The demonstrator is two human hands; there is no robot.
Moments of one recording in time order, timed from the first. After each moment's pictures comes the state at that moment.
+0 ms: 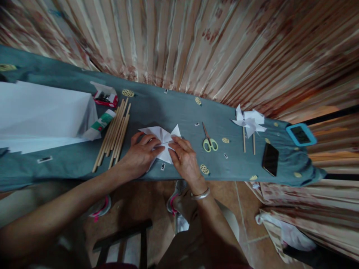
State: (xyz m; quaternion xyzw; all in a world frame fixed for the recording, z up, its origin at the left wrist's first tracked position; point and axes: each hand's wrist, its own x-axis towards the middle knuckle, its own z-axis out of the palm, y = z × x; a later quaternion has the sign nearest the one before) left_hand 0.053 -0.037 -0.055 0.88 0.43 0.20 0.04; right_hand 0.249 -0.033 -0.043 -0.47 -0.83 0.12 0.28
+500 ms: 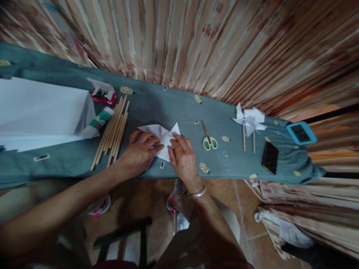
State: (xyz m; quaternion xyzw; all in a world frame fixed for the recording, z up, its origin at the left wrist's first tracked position) left_hand 0.053 -0.037 -0.054 0.88 0.43 0.21 0.05; right_hand 0.243 -0.038 -0.049 -0.51 -0.81 0.07 0.29
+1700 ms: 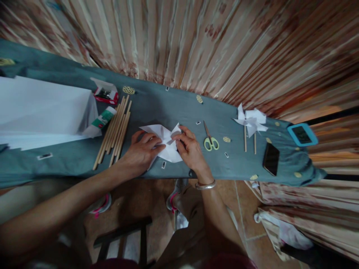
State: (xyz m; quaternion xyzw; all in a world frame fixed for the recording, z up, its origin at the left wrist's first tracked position) left_hand 0.053 -0.038 -0.057 0.88 0.43 0.22 0.04; right_hand 0.265 -0.005 -0.041 -0.50 -0.79 0.23 0.27
